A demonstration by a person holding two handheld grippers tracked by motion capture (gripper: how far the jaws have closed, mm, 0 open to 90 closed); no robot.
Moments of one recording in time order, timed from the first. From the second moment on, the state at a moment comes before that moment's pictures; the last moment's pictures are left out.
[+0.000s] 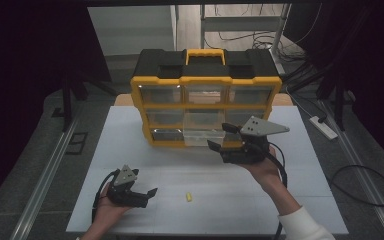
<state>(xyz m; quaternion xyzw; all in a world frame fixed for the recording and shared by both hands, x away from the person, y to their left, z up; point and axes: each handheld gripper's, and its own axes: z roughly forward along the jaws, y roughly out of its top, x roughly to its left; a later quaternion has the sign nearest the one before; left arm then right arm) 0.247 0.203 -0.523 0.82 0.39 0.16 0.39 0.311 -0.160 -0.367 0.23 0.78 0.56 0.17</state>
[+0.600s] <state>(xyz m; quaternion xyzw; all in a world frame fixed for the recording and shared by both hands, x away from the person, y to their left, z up) 0.247 0.203 -0.523 0.82 0.39 0.16 0.39 0.291 -0.143 -0.432 0.21 0.83 0.50 0.11</state>
